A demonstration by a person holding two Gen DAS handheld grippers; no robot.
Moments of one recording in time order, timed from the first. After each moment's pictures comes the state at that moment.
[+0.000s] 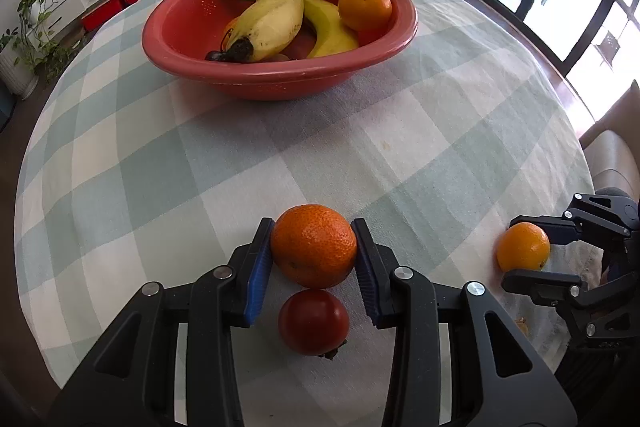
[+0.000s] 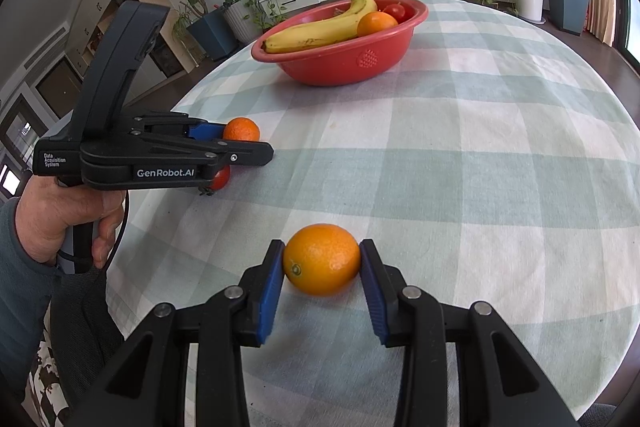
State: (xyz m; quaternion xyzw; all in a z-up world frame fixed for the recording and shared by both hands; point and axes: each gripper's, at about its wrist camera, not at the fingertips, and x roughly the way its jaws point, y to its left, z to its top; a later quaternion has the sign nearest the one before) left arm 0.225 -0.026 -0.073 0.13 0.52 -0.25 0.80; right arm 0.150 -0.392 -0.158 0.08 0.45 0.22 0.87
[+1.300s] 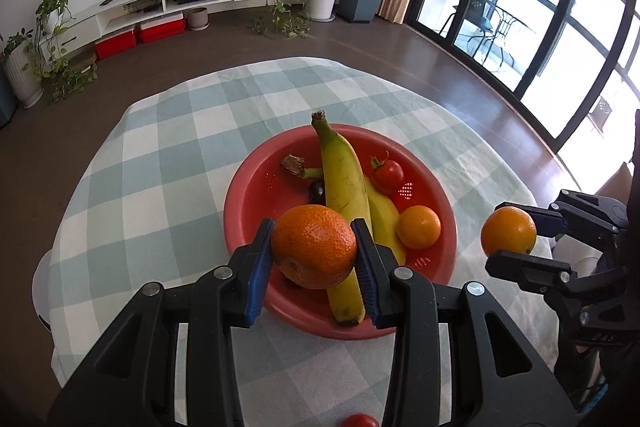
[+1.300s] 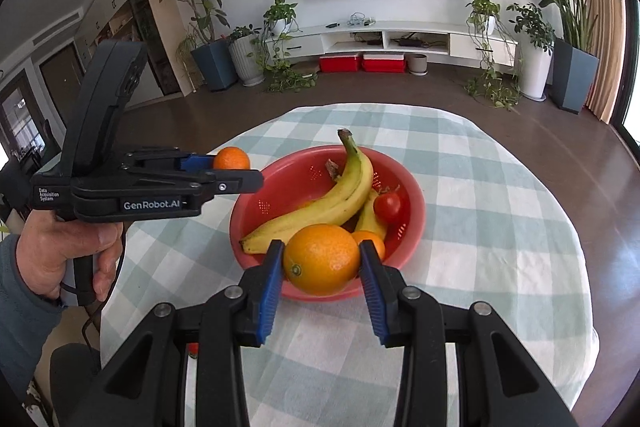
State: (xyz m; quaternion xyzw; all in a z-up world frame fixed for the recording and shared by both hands) left arm 0.345 -0.012 0.028 0.05 0.45 -0.25 0.86; right arm 0.289 -0.374 -0.055 -0.01 0.37 0.21 0.90
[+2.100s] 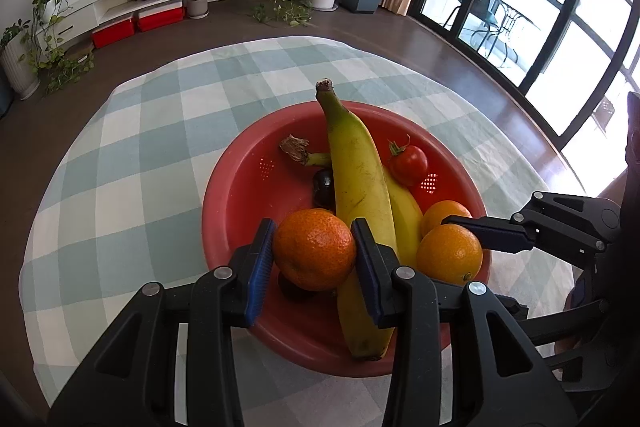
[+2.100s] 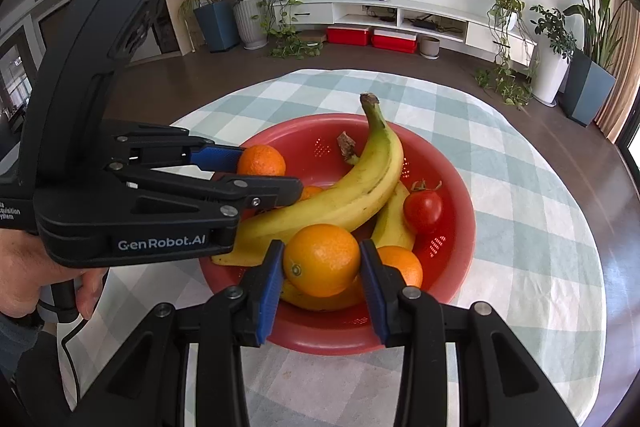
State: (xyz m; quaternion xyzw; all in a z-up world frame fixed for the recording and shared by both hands) left arm 0.364 -0.022 -0.018 0.05 0.46 -0.25 0.85; right arm 0.325 -0.339 -0.100 -0.06 0.40 0.21 0.89
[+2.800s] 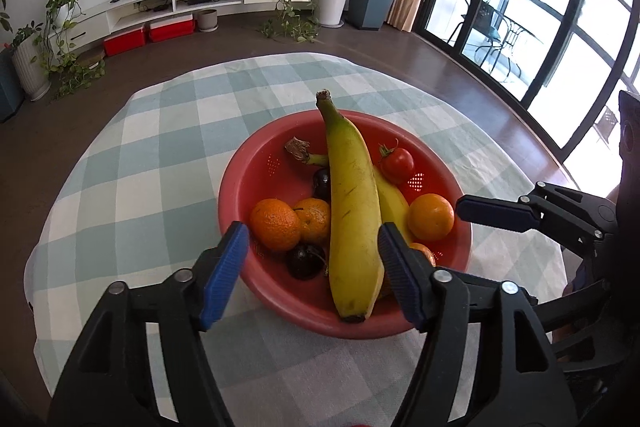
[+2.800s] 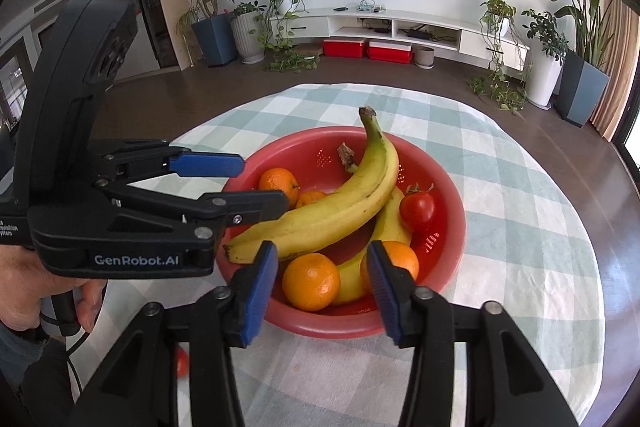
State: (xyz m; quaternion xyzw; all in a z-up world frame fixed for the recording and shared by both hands) left arm 0.329 -0.007 0.003 0.04 0.43 -0.24 0.87; right arm 0.298 -0.348 -0.084 -0.03 0.37 0.20 0.91
